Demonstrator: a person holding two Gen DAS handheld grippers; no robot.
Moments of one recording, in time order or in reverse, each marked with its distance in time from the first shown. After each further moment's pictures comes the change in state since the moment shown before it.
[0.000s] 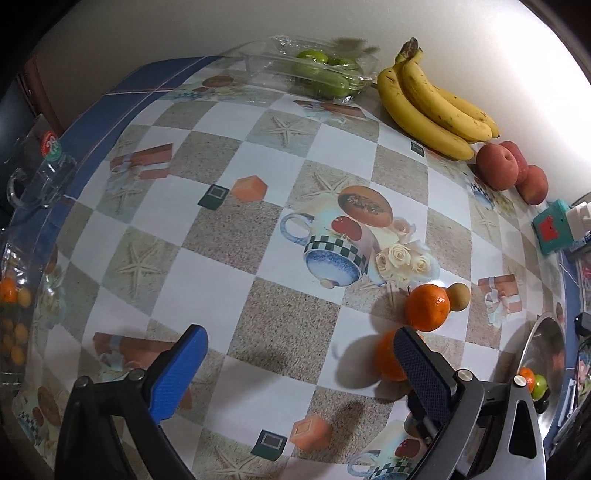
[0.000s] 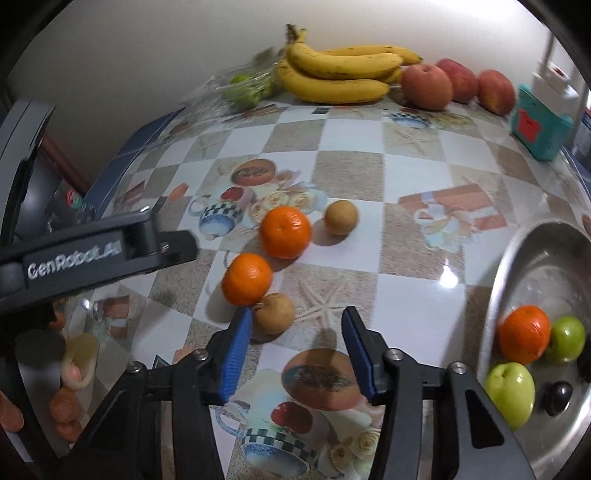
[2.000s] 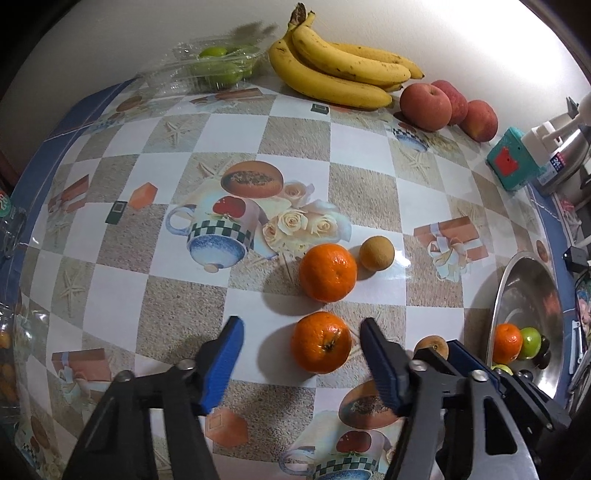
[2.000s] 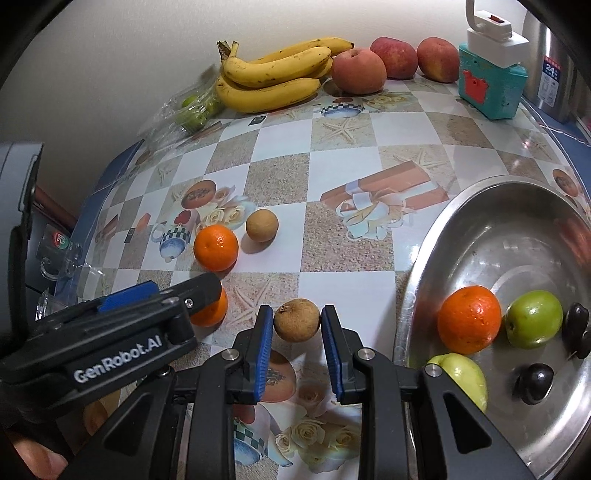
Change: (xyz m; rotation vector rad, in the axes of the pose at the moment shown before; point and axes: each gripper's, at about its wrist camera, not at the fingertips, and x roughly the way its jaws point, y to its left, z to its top) left arm 0.011 -0.072 -0.018 0.209 0.034 -0.060; right arm -0.017 -0.057 0.001 0.175 0.004 -0.007
